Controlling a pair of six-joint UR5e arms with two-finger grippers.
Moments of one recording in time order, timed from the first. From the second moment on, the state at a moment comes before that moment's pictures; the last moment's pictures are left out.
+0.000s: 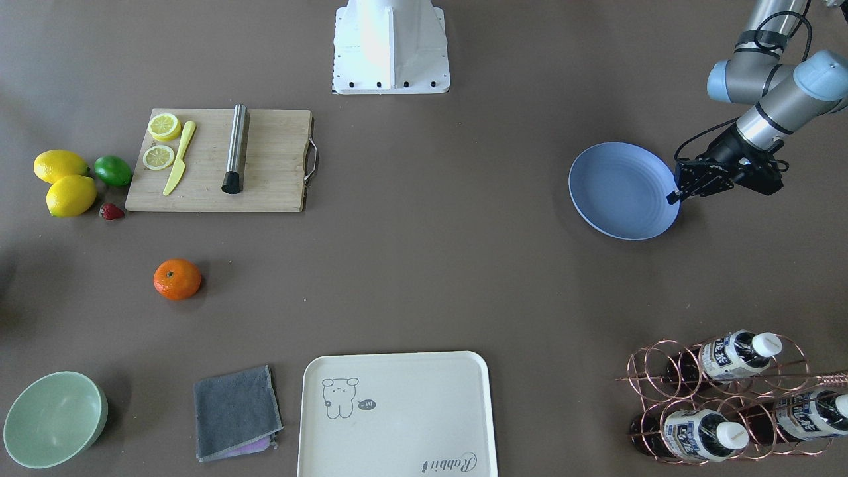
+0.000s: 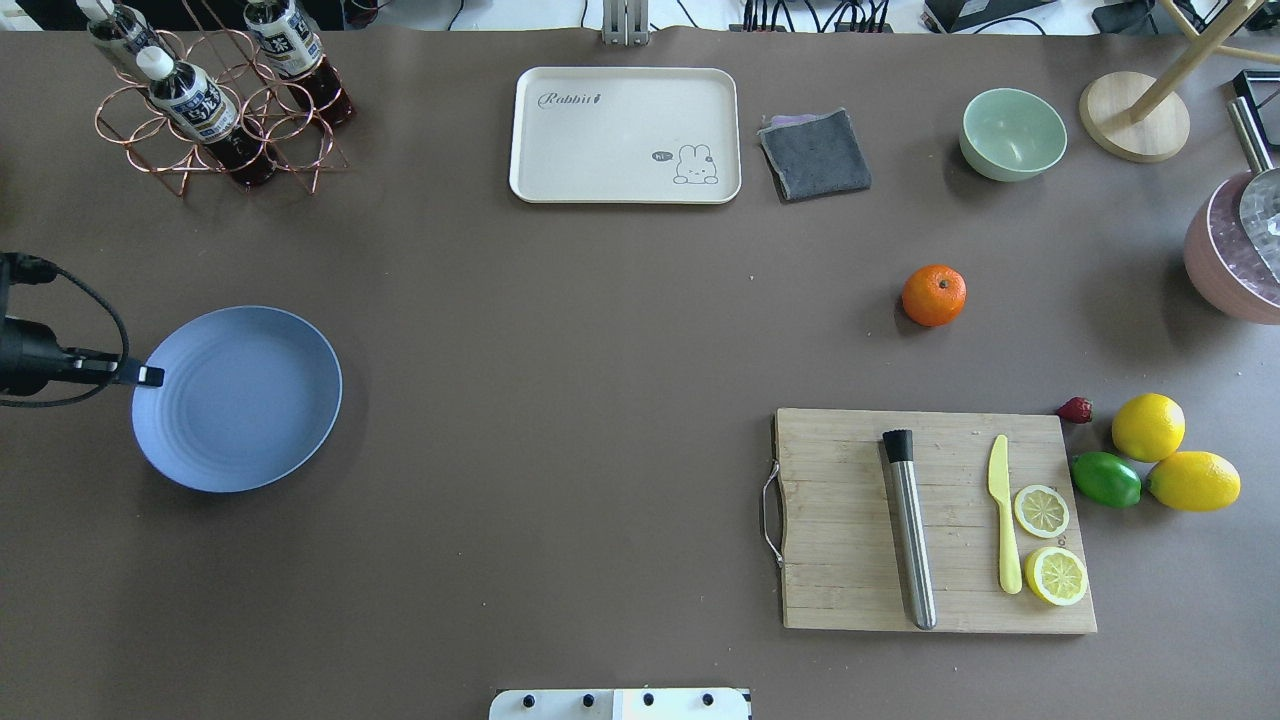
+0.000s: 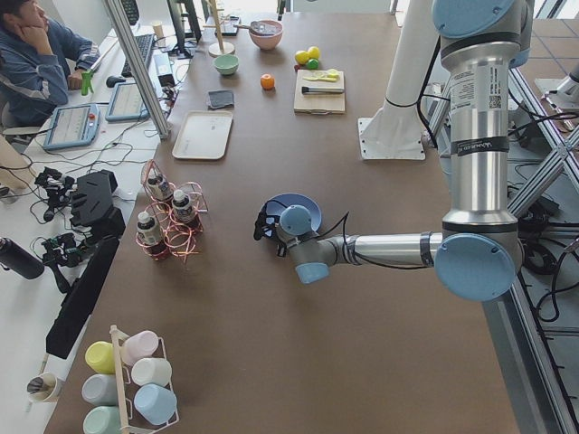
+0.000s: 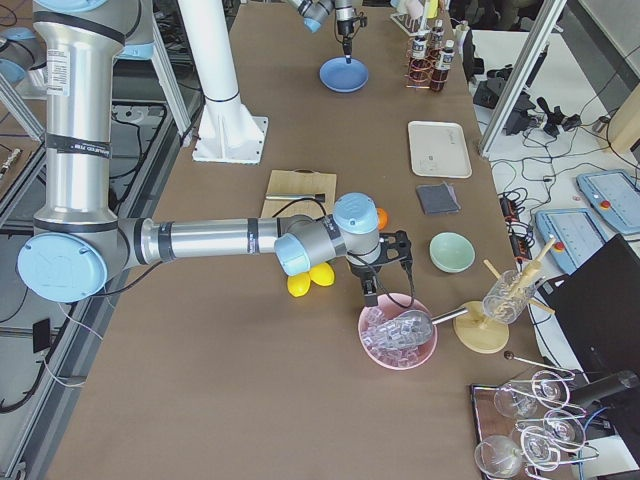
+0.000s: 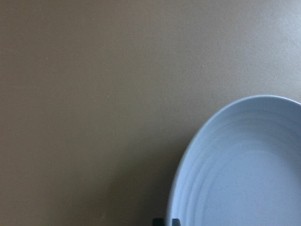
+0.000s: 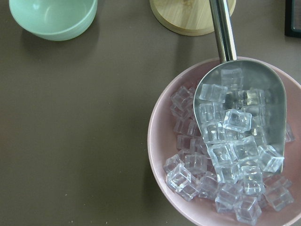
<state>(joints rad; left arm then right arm) -0.93 -1.56 -1.47 -2.74 -2.22 -1.00 1.40 -1.66 1.72 -1.18 2.30 0.31</state>
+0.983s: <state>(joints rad) -0.69 -2.15 -1.46 -2.26 -1.98 -1.28 1.39 -1.65 1.71 -1.19 2.30 0.31</state>
